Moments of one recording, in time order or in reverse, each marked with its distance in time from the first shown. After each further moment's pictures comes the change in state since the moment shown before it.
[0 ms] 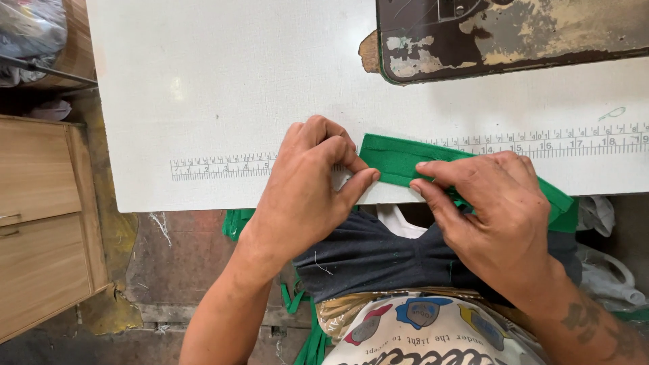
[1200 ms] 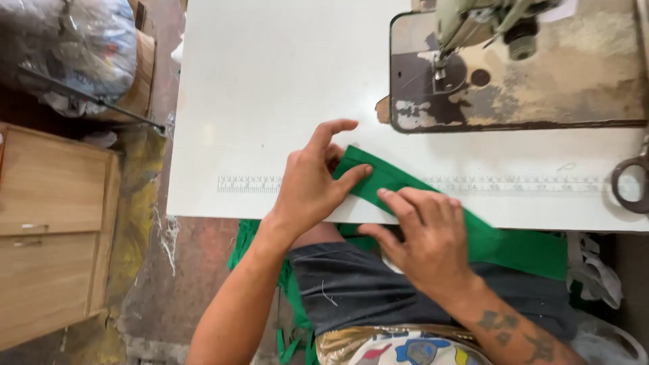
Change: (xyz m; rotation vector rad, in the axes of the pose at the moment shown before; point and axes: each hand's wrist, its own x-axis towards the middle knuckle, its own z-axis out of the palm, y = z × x) left_hand 0.016 -0.009 -0.015 -0.128 0.183 -0.154; right_hand -0.003 -0.014 0.054 -0.192 0.174 -0.209
